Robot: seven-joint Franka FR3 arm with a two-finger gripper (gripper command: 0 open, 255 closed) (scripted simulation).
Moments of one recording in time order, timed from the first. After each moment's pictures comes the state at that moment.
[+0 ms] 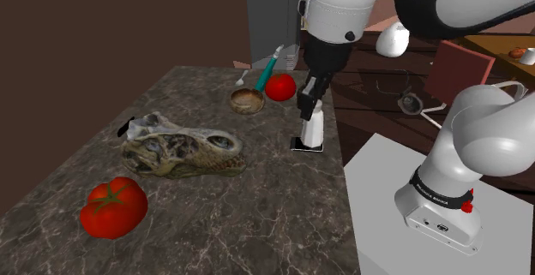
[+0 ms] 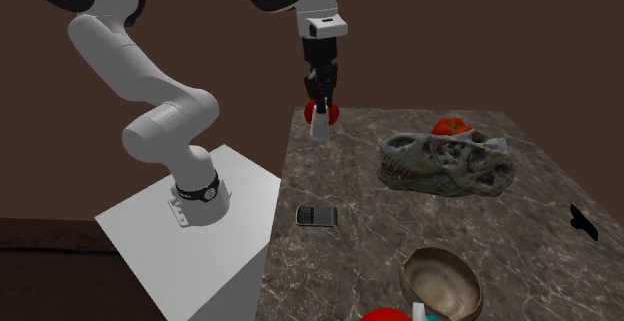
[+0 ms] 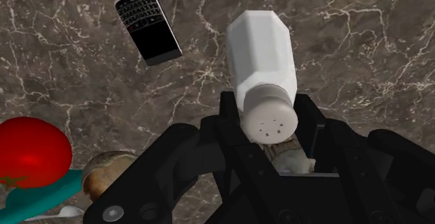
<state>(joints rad) 0.24 -0.74 0.46 -2.44 0.18 1.87 0.33</state>
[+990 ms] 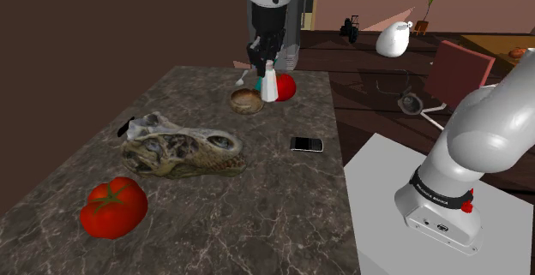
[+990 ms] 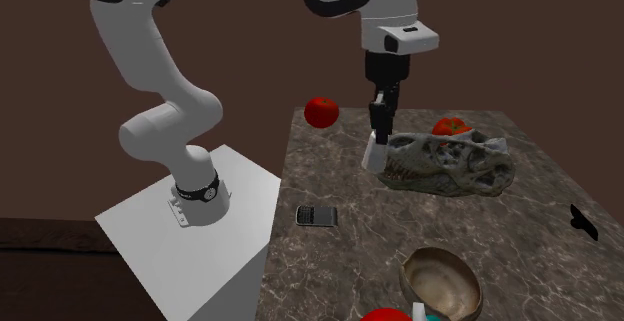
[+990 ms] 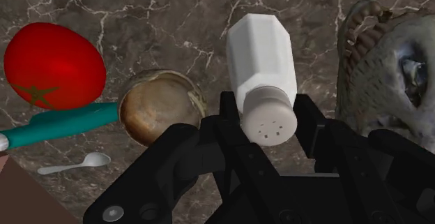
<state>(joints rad) 0.05 -0.29 0.37 -2.09 -0.01 1.95 0.19</state>
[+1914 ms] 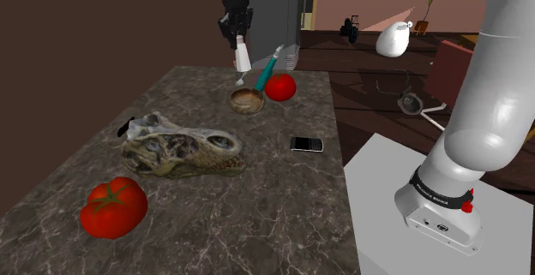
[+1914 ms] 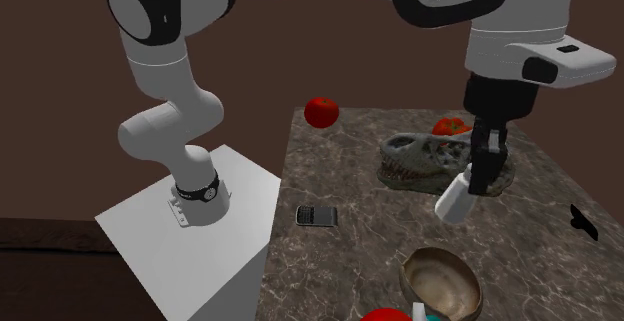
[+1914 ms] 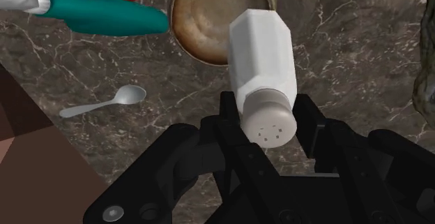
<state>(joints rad) -0.01 0.21 0.33 -1.49 -0.17 1.83 0.11</state>
